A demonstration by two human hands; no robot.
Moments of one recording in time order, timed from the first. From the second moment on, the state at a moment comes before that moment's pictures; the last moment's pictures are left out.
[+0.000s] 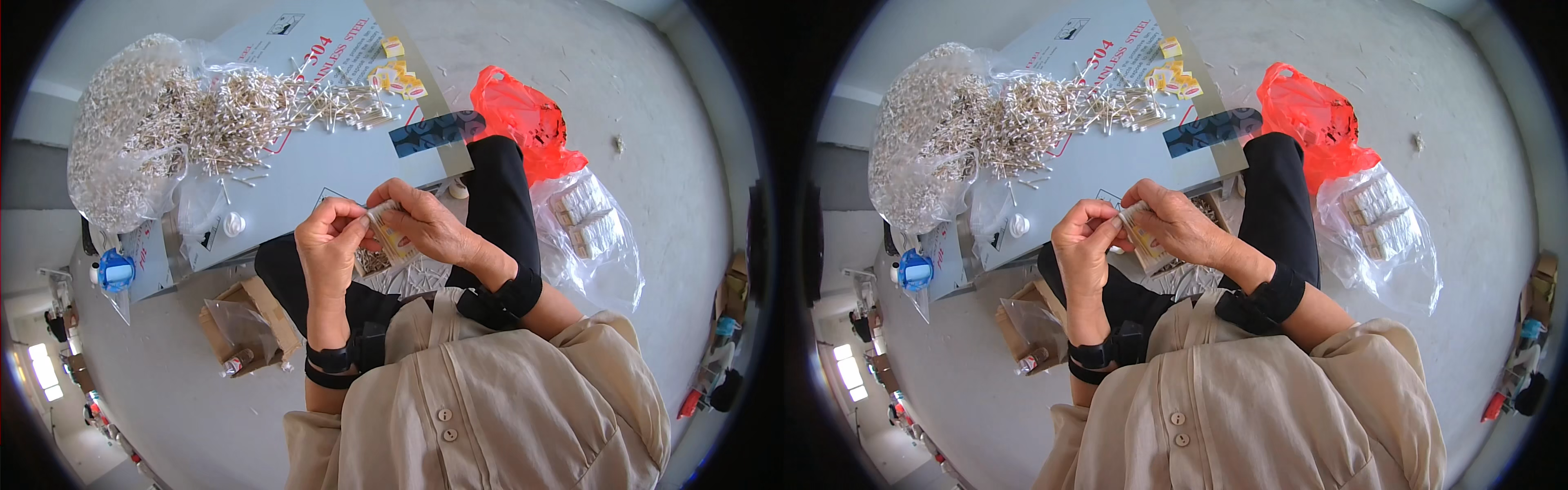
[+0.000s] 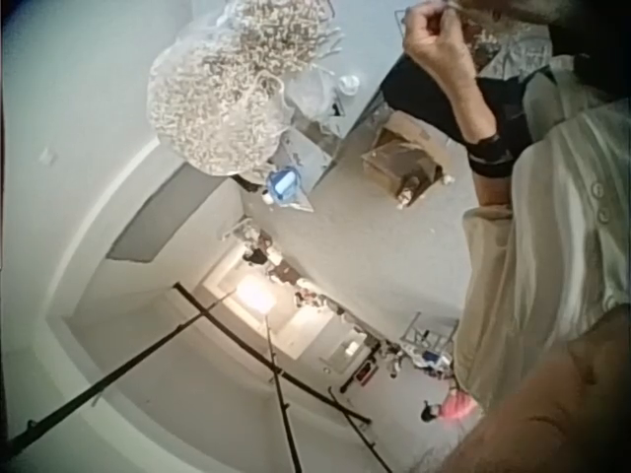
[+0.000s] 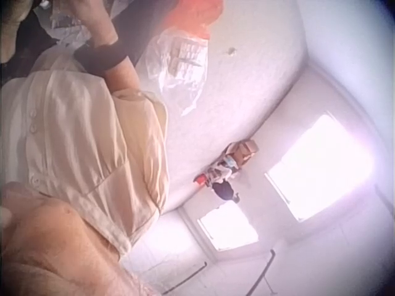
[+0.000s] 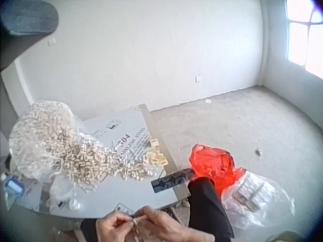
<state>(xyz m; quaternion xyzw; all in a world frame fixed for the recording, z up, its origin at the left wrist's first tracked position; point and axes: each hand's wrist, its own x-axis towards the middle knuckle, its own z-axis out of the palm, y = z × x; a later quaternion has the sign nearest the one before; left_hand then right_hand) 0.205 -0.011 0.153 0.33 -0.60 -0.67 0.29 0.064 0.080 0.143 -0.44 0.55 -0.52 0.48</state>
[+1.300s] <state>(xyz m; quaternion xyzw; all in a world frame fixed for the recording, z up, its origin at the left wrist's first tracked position) 0.202 -0.010 0.155 0.32 -0.61 -0.65 0.32 0.069 0.080 0.141 -0.49 0.57 -0.55 0.37</state>
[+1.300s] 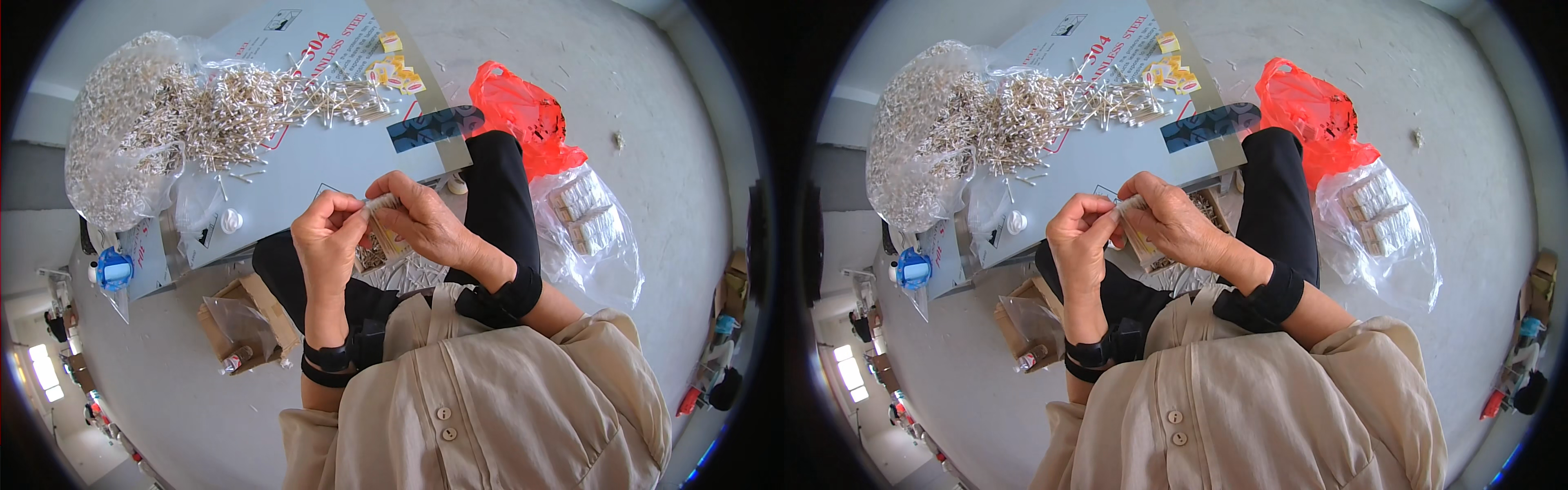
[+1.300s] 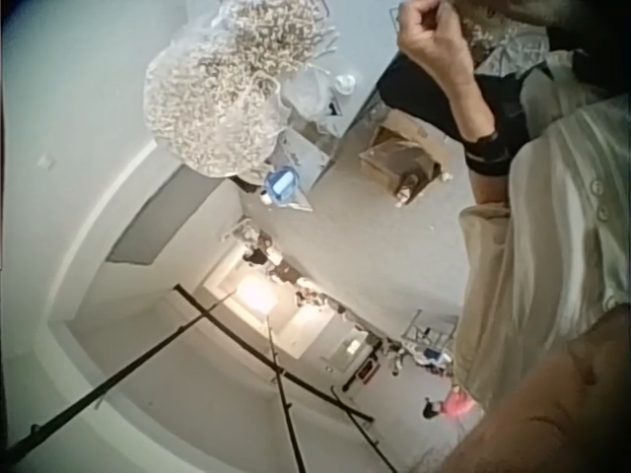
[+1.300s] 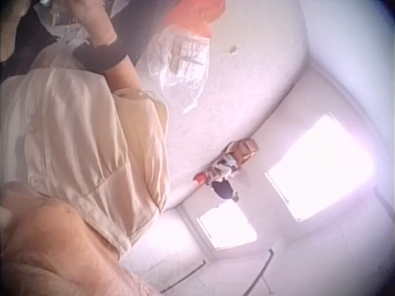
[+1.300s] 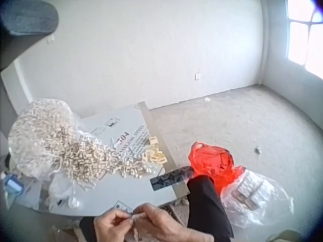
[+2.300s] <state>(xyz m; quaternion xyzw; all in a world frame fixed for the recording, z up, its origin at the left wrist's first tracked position) 0.209 0.028 0.148 0.29 -0.86 -0.22 0.35 0.076 0.078 0.142 -0.23 0.54 -0.70 0.41</state>
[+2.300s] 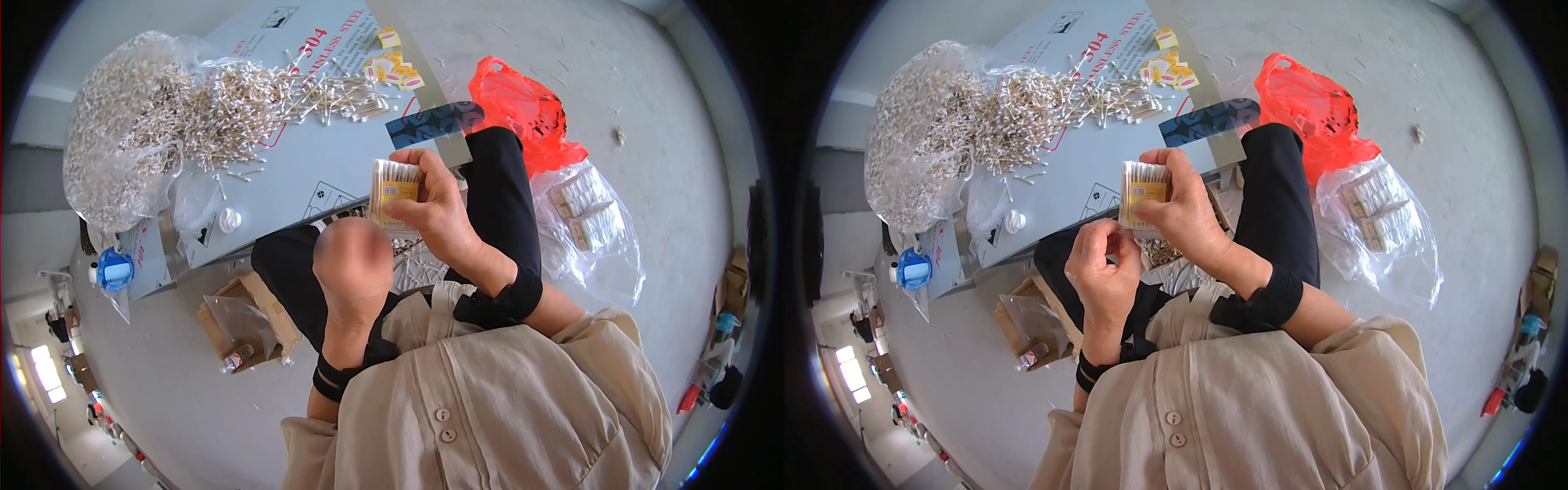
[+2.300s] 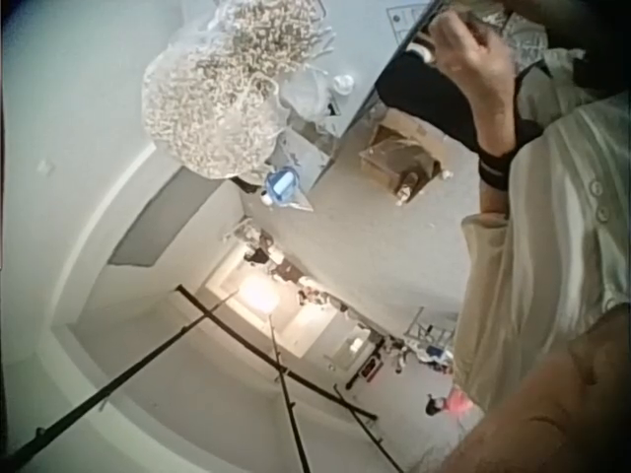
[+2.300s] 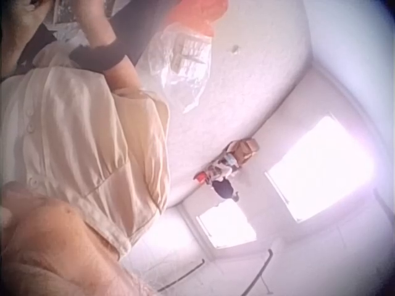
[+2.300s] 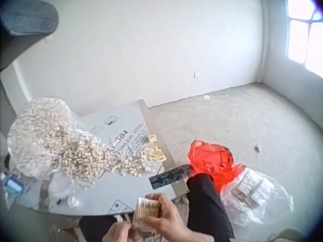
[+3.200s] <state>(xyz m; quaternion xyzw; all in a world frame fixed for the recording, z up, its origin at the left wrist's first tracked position) 0.210 0.020 0.146 0.30 -0.78 -0.38 0.39 0.072 0.076 0.134 -0.22 0.46 -0.70 0.50</state>
